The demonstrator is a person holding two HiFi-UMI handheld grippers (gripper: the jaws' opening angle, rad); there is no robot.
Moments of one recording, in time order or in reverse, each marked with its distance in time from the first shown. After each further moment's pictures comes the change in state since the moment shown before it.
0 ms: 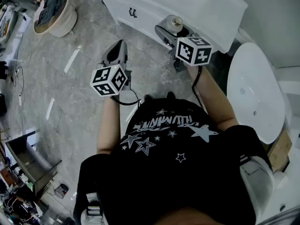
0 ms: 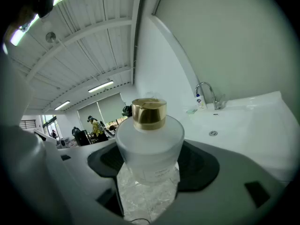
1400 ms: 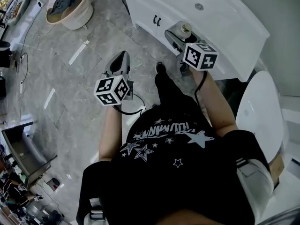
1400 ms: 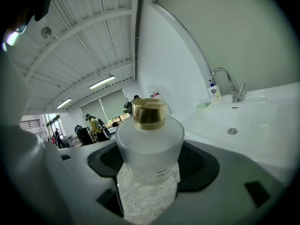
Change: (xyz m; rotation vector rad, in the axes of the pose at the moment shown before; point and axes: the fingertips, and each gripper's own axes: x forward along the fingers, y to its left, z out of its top) left arm -0.003 0.136 -0.004 -0.063 0.003 0.123; right arm 0.139 0.019 -0.008 -0.003 0.048 0.045
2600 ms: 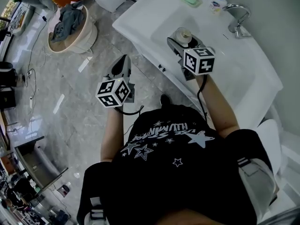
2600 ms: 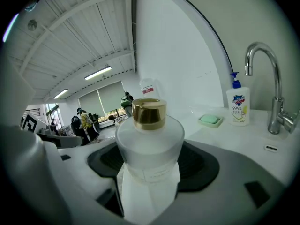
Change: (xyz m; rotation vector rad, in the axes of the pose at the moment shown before) left arm 0.331 0.096 0.127 0.012 0.045 0.064; right arm 0.276 -0.200 0.143 -0.100 0.085 0.011
